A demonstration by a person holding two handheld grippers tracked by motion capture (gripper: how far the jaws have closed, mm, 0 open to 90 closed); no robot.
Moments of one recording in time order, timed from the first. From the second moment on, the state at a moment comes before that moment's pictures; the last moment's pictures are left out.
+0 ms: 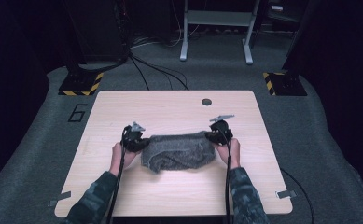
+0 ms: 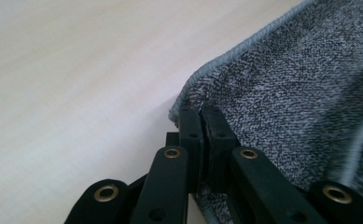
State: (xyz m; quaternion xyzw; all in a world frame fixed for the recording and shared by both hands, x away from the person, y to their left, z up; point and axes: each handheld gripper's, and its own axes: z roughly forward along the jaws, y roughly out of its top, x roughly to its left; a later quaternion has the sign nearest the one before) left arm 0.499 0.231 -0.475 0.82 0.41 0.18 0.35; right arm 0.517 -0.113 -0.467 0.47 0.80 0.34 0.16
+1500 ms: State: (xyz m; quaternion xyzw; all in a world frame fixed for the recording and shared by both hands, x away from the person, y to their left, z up) left arm 0.415 0.243 -0.486 0.86 0.34 0.16 0.33; right arm 0.420 -0.118 -0.494 0.45 0.82 0.33 0.14
